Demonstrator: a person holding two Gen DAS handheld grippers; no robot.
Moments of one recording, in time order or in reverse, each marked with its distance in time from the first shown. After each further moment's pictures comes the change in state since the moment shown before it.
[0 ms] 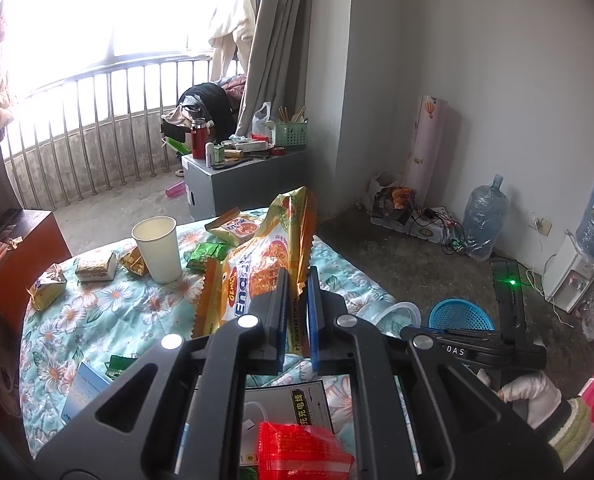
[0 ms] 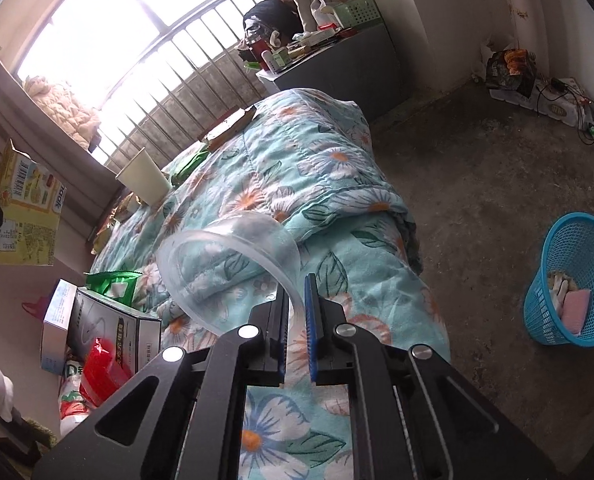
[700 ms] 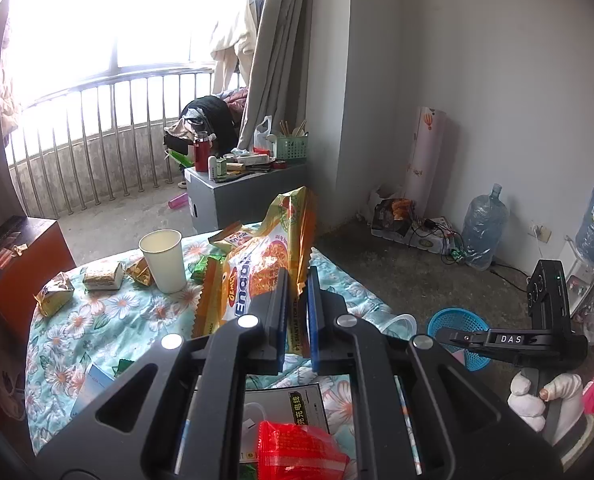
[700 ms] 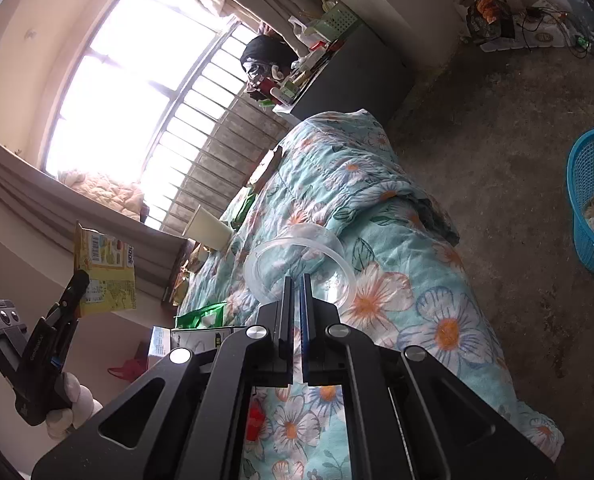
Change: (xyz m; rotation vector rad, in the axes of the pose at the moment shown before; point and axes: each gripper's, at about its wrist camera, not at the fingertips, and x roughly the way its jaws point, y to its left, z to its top) left arm -0.020 -0.004 0.003 0.003 -0.044 0.010; right arm -0.053 -0.022 -0.016 0.244 -0.087 0.236
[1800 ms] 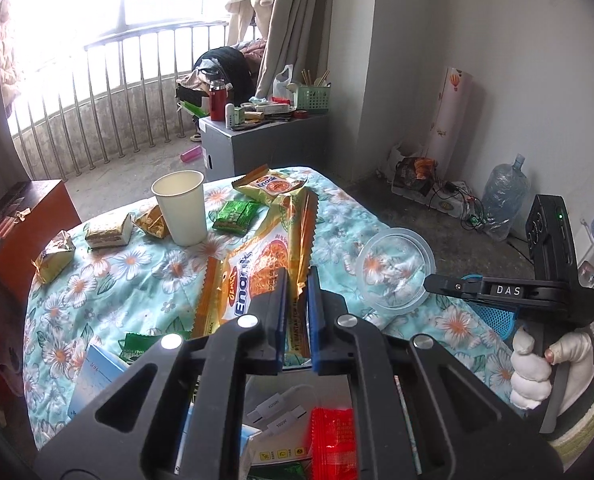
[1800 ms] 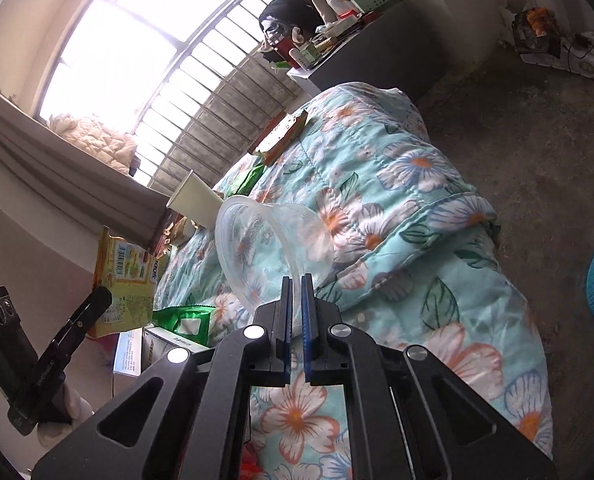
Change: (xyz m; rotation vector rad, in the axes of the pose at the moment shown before) left arm 0.044 0.039 -0.023 -0.030 0.158 0.043; right arm 0.072 0.041 0.019 -0.109 0.104 -0.047
